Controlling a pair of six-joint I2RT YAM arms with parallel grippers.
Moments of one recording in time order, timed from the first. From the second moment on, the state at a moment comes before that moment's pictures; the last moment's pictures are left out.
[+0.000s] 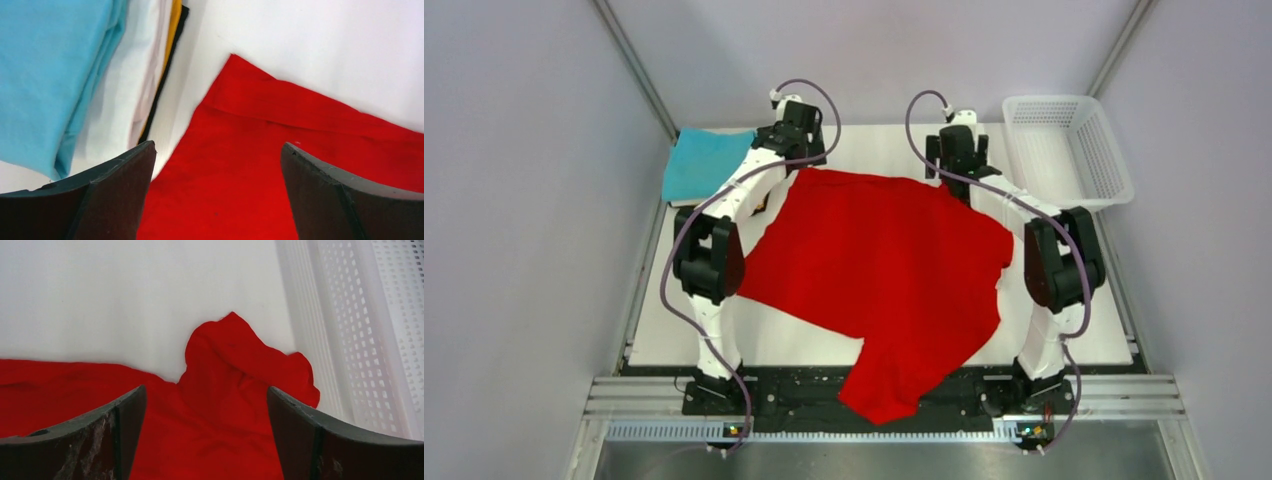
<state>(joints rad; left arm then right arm) -0.34 2.05 1.84 -0.57 -0.46 -0.38 0.34 1.92 1.41 -0.04 0.44 0.13</state>
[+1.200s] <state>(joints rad) -0.43 1.87 1.23 -0.43 -0.02 -0.66 0.17 2.46 1.97 -0.01 0.25 0.30</state>
